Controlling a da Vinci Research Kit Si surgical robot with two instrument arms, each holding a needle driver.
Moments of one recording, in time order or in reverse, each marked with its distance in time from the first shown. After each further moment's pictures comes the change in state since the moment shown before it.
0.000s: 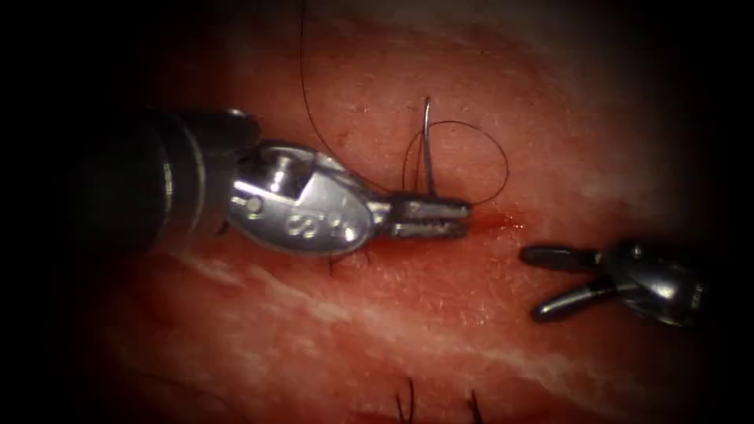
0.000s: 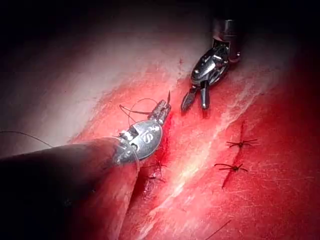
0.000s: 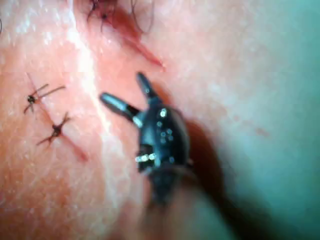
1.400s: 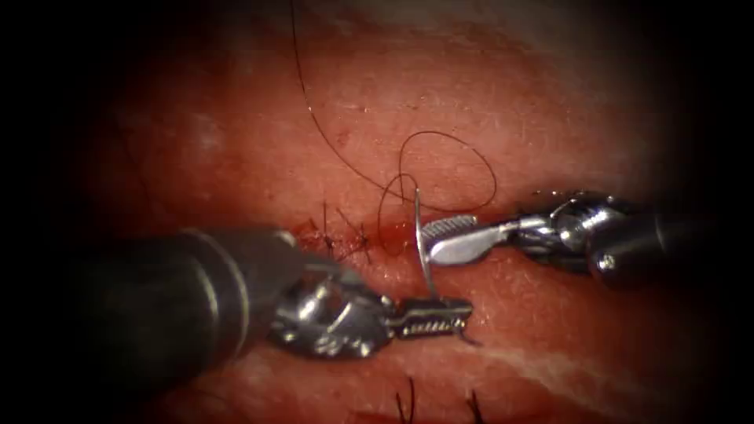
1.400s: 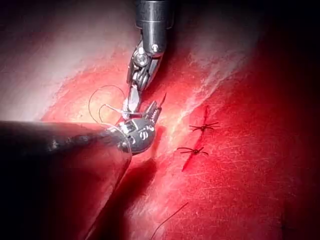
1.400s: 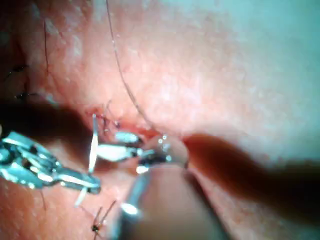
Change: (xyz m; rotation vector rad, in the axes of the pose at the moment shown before) right arm 0.004 0.000 0.009 0.182 0.049 0.656; left arm 0.001 0.008 0.002 -0.011 -0.045 0.200
